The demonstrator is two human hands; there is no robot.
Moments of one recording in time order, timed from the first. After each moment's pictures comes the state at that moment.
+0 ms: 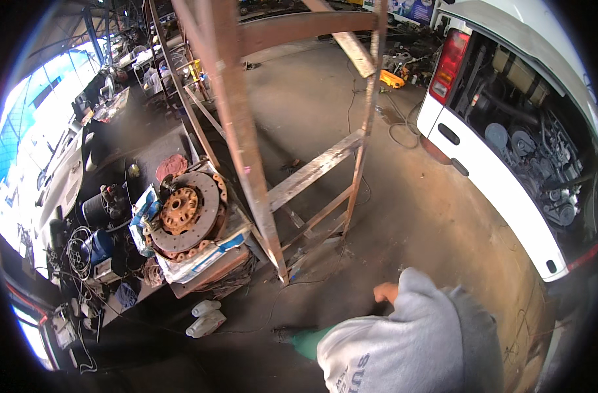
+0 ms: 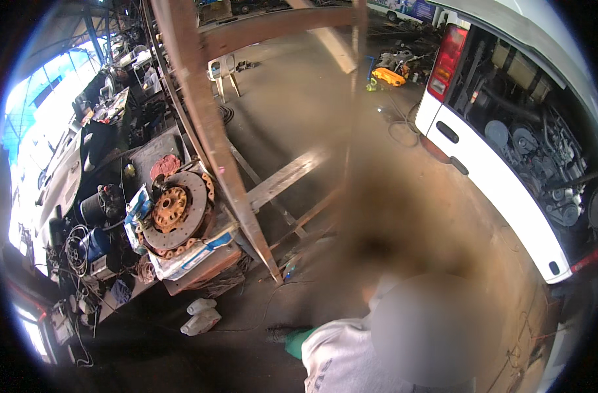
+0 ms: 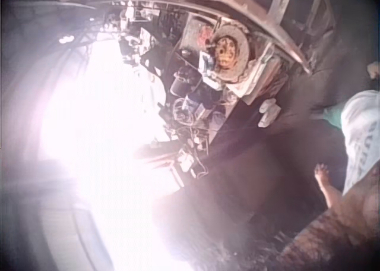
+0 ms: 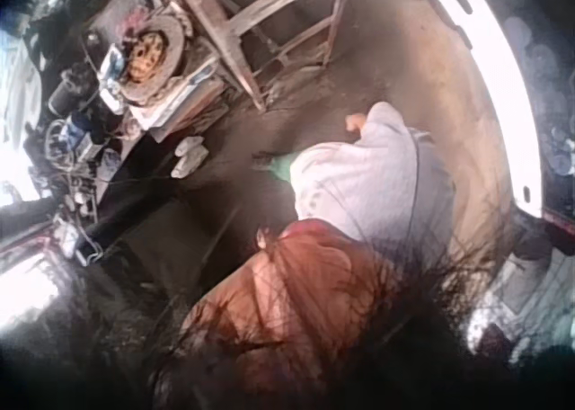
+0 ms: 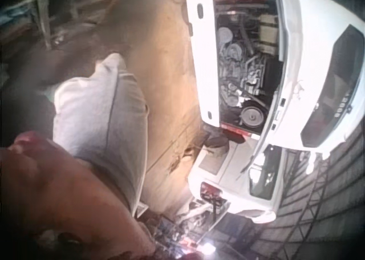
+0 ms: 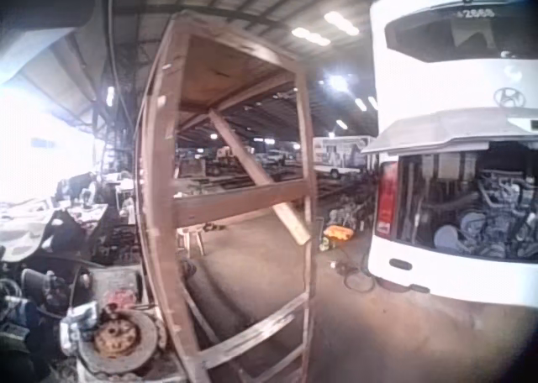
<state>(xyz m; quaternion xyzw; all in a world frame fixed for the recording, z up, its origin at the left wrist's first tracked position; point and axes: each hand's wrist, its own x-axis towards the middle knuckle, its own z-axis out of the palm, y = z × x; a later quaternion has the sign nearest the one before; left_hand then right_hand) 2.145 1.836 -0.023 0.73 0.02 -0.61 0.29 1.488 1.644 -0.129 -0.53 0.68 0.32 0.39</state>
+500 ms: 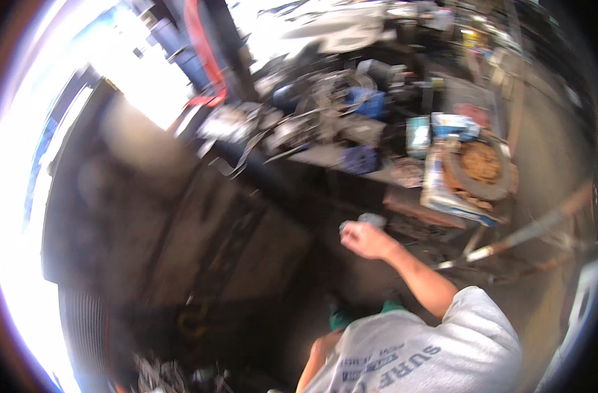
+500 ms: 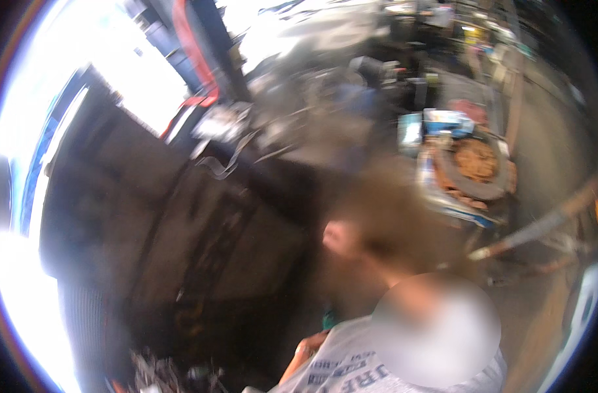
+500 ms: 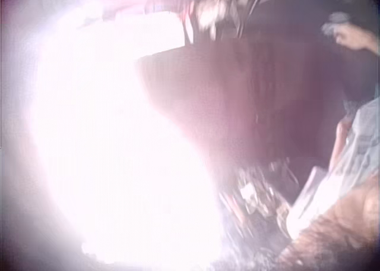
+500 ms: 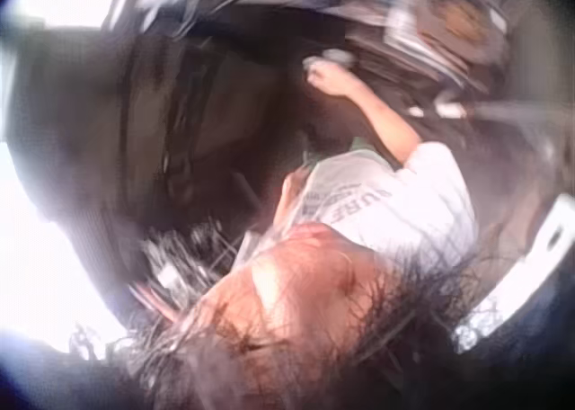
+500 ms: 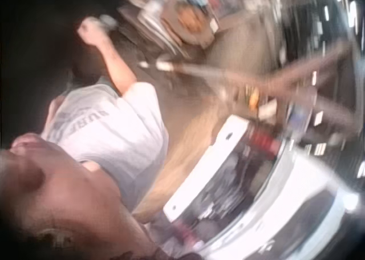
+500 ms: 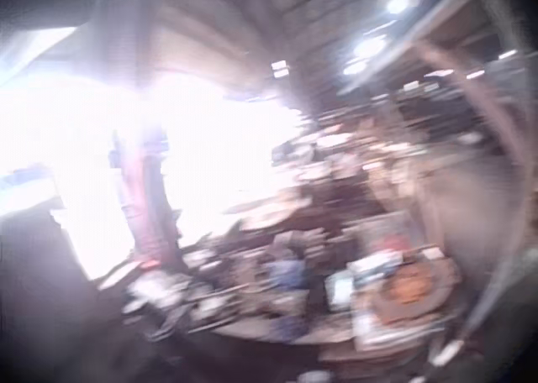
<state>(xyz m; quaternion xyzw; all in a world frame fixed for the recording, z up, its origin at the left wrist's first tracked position) 2.315 1.804 0.000 0.75 -0.05 -0.55 0.36 2.251 1.386 0.218 -0.86 0.24 -0.16 0.43</state>
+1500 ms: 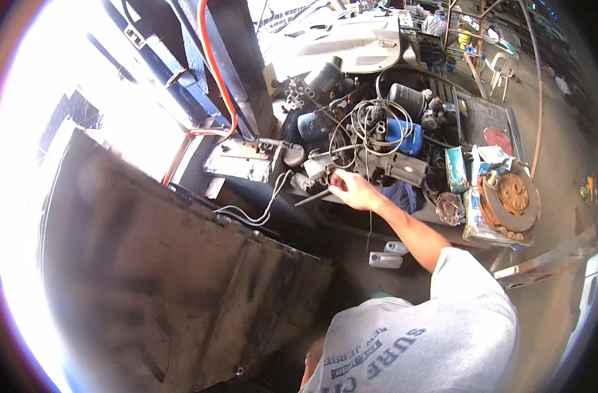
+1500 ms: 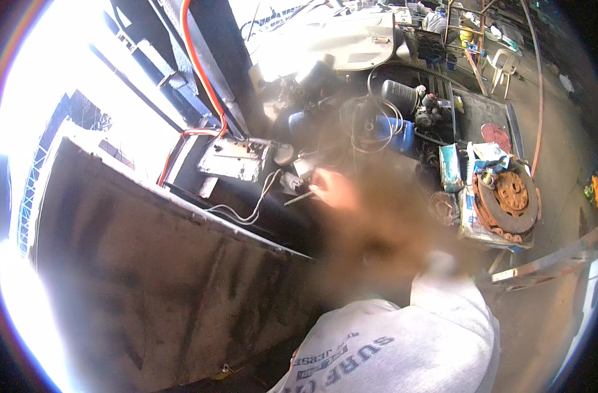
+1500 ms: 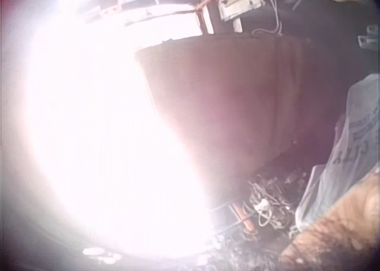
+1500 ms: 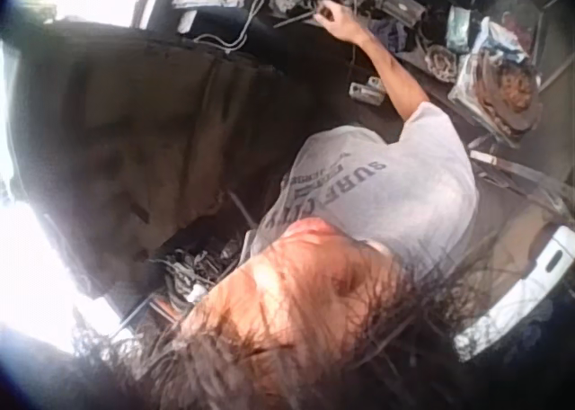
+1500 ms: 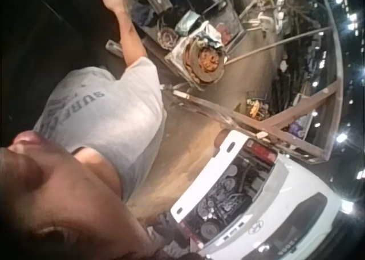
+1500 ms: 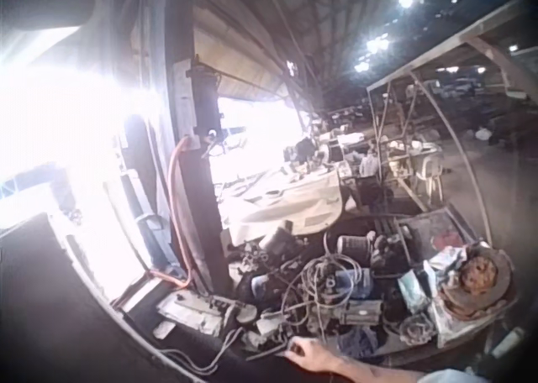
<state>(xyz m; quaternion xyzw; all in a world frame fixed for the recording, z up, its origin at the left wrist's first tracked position) 2.556 1.754 0.042 0.78 0.05 -0.50 0.38 2.545 1.190 0.297 -0.83 0.25 -0.31 0.39</state>
